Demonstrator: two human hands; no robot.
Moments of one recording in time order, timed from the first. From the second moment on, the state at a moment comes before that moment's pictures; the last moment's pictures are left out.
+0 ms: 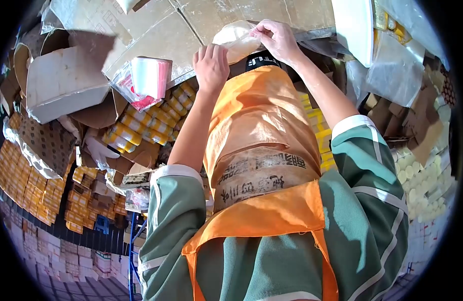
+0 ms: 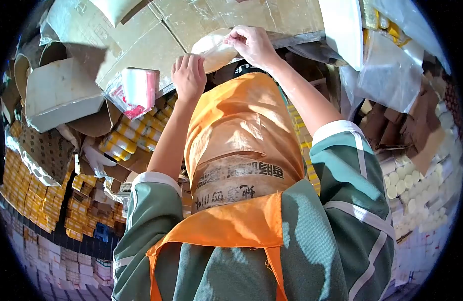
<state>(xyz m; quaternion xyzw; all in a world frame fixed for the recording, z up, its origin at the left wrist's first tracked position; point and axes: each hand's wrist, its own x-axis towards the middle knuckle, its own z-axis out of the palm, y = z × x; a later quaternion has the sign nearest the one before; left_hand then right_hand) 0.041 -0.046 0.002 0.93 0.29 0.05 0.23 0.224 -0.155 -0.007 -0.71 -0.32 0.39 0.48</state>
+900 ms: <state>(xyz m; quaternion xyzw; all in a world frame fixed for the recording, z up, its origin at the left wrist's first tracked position) 0.105 0.022 -0.055 0.62 0.39 0.07 0.68 0.247 -0.110 -0.065 -0.65 -0.03 0.58 0.49</state>
